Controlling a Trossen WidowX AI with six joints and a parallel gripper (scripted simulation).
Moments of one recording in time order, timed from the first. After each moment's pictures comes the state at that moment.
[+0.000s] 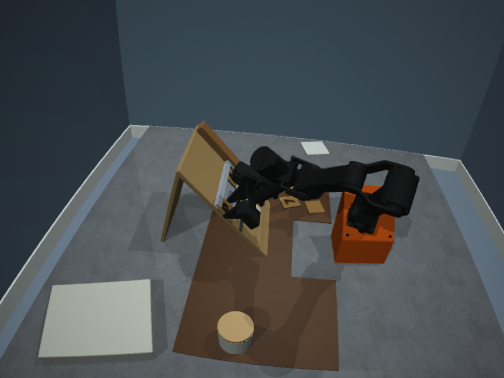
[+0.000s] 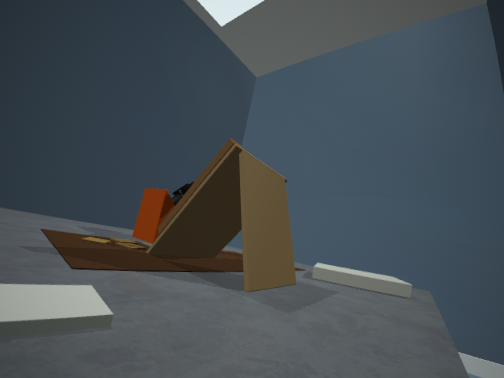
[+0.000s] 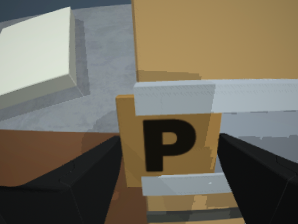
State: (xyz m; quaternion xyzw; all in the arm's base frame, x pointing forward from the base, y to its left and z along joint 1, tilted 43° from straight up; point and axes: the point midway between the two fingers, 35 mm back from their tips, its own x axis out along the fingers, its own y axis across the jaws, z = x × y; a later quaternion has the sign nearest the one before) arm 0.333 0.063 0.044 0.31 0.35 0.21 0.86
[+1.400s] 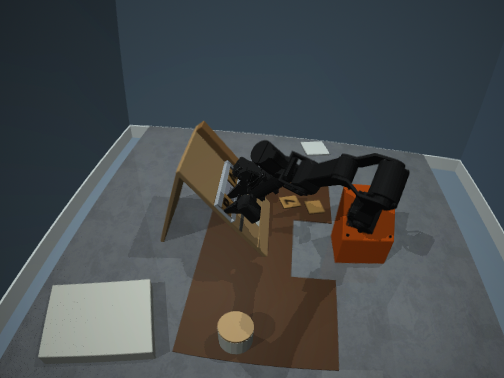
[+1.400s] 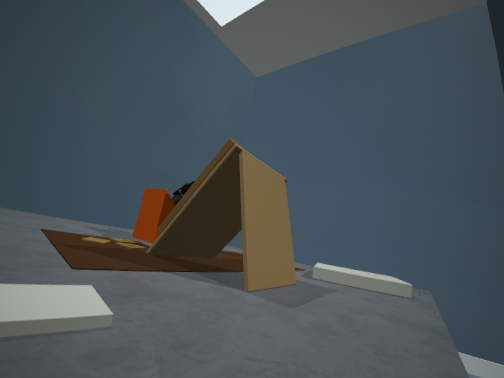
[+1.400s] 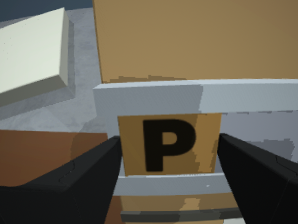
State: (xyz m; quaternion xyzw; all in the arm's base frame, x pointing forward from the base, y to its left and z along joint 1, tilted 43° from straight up) arm 0.336 0.049 0.030 0.31 0.35 0.21 0.86
